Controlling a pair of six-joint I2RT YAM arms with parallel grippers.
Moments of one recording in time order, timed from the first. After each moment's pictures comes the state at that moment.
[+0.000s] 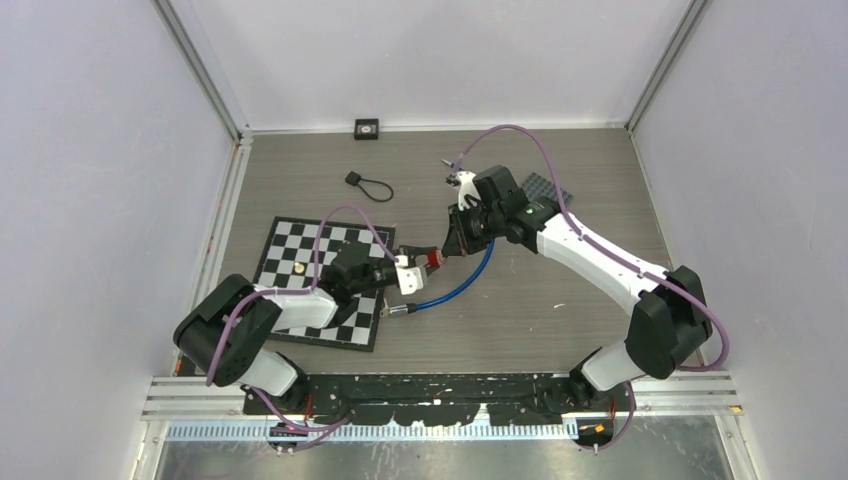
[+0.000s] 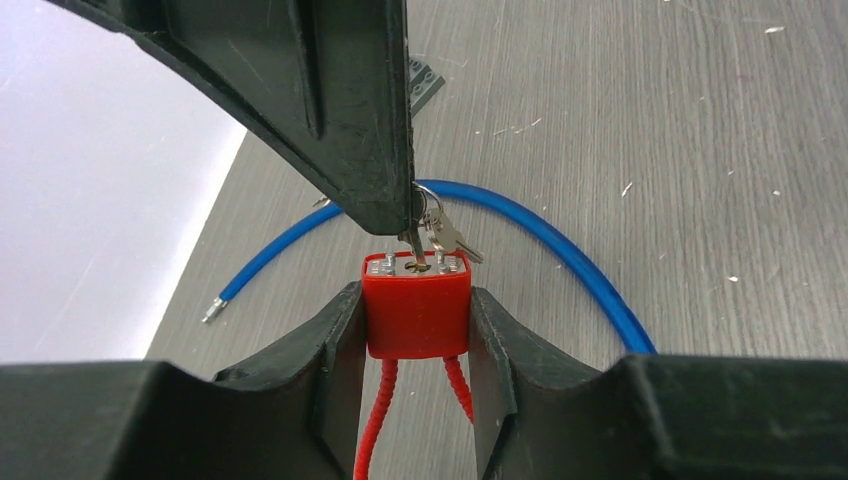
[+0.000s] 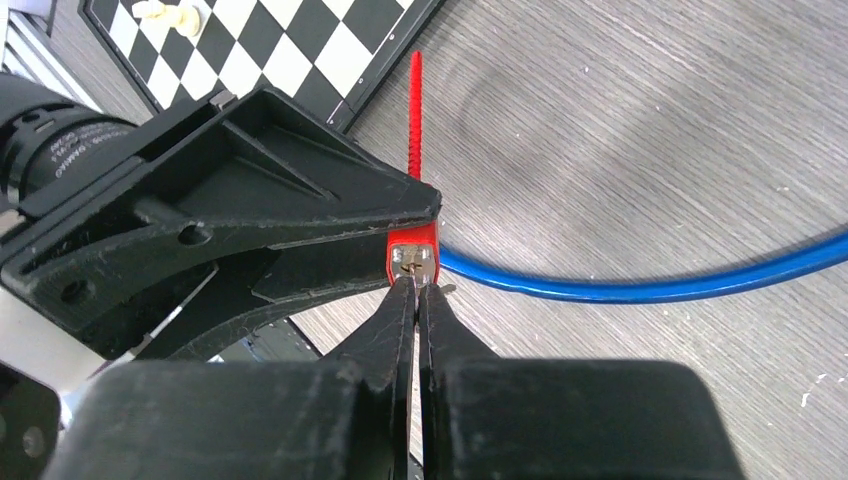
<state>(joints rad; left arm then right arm) -0.67 1.47 0.43 0.95 0.61 0.66 0.63 1.48 1.19 -0.52 -0.37 0.27</state>
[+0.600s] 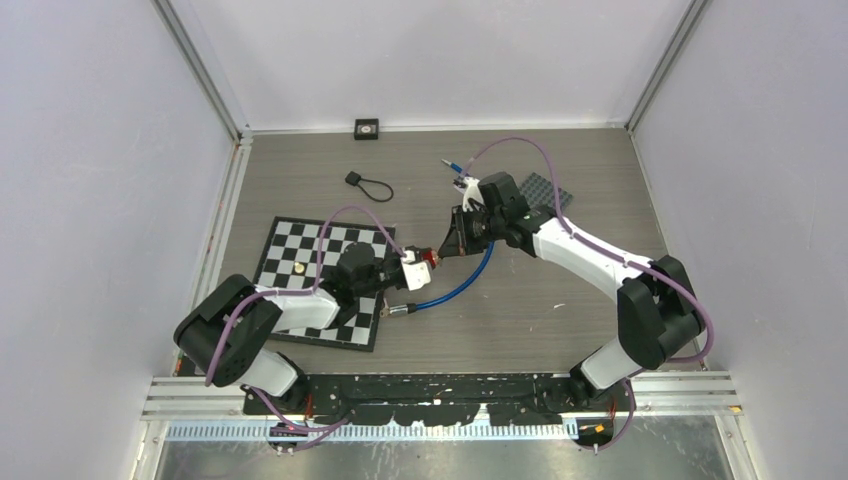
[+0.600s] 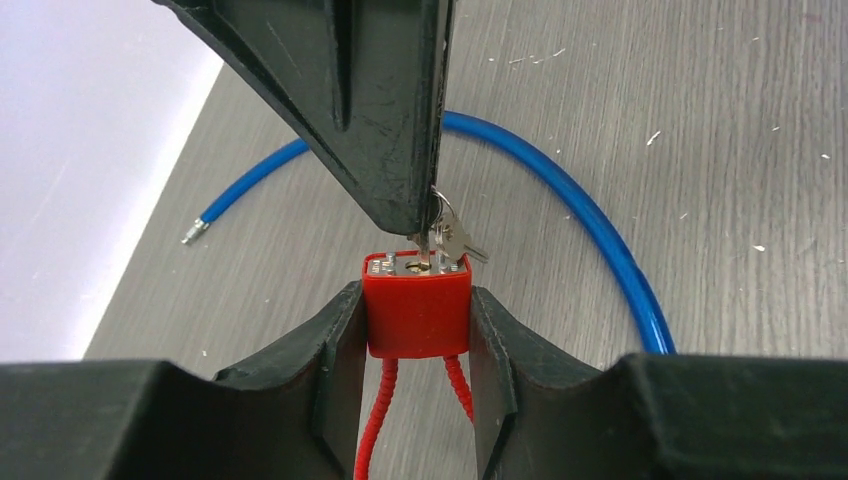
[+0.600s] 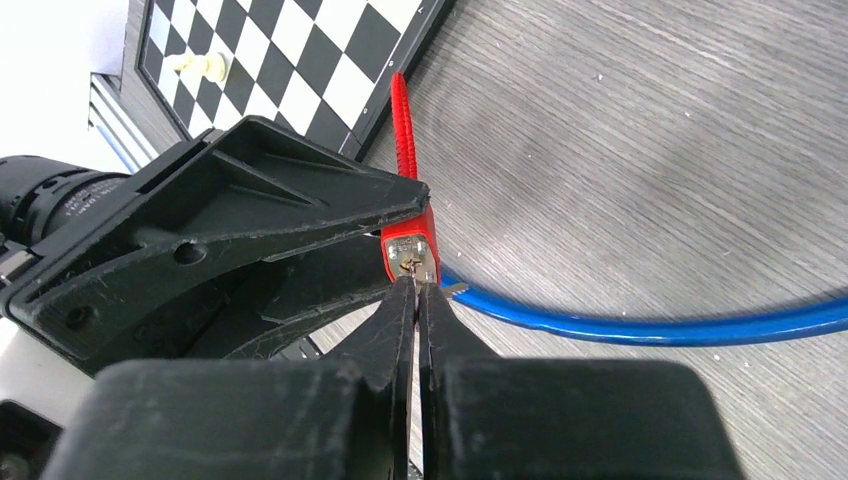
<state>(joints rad) -0.70 1.46 0.43 0.86 0.44 0.66 0.57 1.54 1.08 -0.31 -0.47 0.43</state>
